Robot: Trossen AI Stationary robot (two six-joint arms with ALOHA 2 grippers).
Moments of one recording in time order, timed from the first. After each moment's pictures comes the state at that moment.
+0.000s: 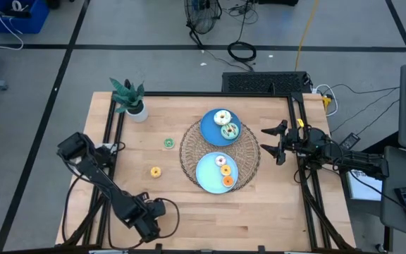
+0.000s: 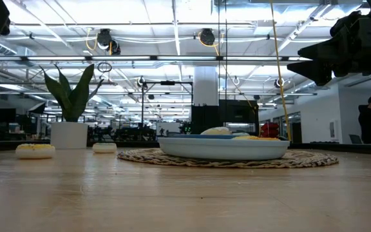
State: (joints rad) left arm -0.82 1.78 1.10 -0.71 -0.05 -1.20; right arm -0.21 0.03 0.02 0.07 -0.03 0.09
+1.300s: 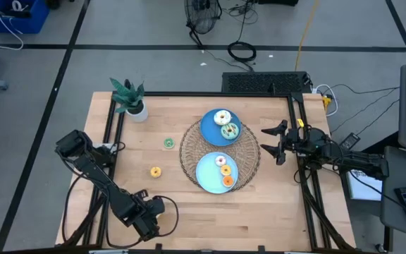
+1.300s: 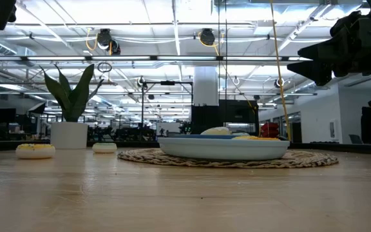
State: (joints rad) left arm -0.81 1.74 1.12 -0.77 -0.08 -1.21; right arm -0.21 0.03 0.02 0.07 -0.03 0.09
